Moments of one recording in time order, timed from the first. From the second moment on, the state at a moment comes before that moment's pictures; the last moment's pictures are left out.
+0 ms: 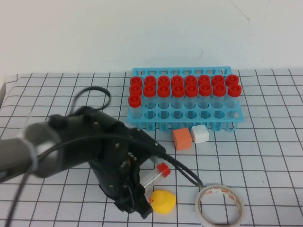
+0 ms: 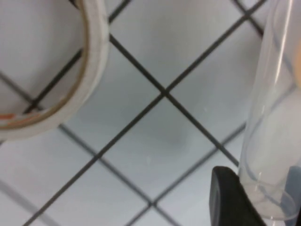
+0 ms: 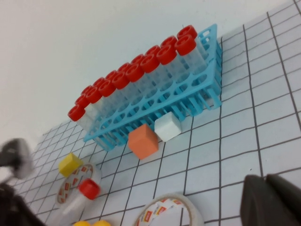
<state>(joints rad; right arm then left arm) 0.01 -0.01 0.03 0.90 0.38 -0.28 -0.64 1.72 -1.12 -0.04 0.85 0.14</state>
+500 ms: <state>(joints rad) 0.01 -0.01 0.03 0.95 0.37 -0.29 -0.64 0.94 -0.52 -0.04 0.22 0.05</state>
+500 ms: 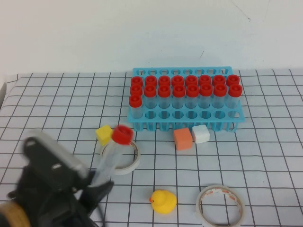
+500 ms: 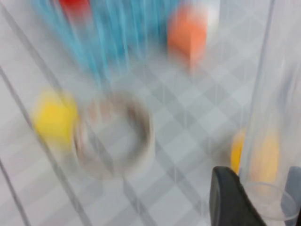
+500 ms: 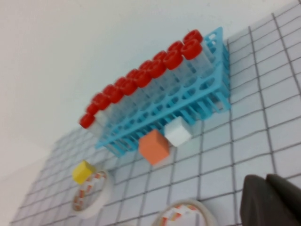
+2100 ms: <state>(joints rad) 0.38 1.37 -0.85 1.70 0.90 -1.95 -0.64 1.60 -0.36 0.28 -1.09 -0.43</state>
